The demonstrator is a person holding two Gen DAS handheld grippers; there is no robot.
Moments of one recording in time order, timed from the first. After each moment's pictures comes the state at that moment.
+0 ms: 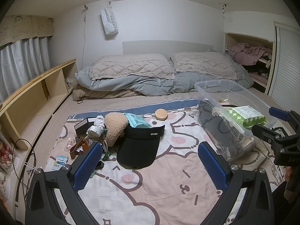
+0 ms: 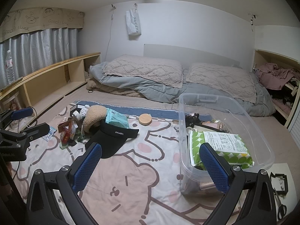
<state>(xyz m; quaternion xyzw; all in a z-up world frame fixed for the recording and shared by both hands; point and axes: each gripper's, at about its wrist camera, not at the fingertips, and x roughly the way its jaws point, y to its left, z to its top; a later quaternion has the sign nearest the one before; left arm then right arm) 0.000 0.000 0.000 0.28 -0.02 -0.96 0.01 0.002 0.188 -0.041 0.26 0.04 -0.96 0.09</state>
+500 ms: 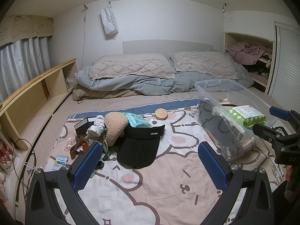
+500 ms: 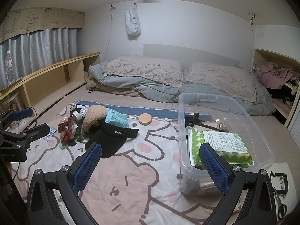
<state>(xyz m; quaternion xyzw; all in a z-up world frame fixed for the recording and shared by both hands) 0.000 -0.001 0.000 0.28 -0.02 -0.96 0.01 0.003 0.188 -0.040 0.26 0.04 -0.96 0.09</state>
